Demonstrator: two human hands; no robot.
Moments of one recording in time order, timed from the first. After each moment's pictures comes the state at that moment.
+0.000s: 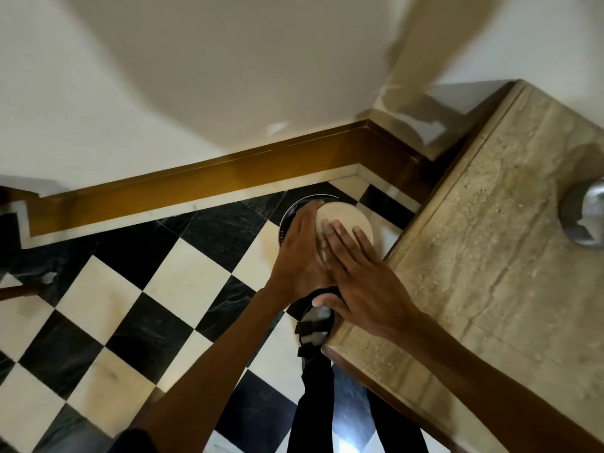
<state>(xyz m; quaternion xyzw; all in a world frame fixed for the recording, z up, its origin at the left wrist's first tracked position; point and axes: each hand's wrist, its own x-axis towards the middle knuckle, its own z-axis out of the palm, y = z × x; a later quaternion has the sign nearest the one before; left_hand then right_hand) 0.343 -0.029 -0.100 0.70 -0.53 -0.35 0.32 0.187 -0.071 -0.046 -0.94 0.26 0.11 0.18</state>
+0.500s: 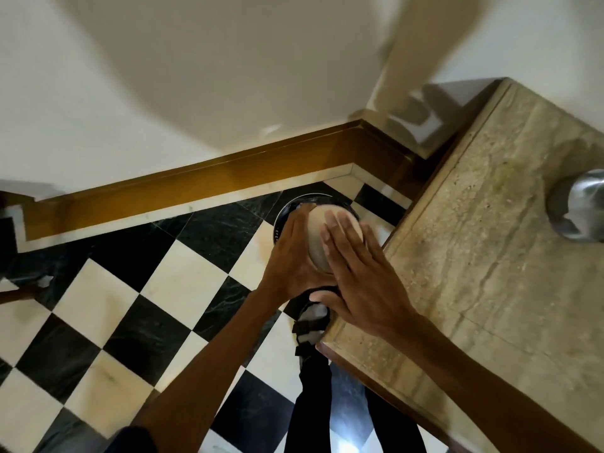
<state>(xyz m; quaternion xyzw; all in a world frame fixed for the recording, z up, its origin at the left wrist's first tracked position) 0.343 -0.028 -0.100 0.69 -0.56 -0.34 0.31 0.178 -0.069 -0.040 -0.94 0.29 0.07 0.18</state>
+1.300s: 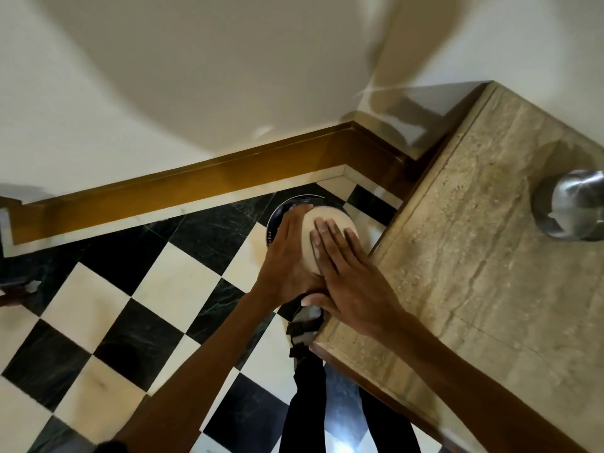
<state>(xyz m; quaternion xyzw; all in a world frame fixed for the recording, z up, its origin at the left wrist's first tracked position) 0.338 -0.025 -0.102 0.68 -0.56 -0.34 0.33 0.181 -0.065 -0.044 -0.94 0.29 0.10 0.17</state>
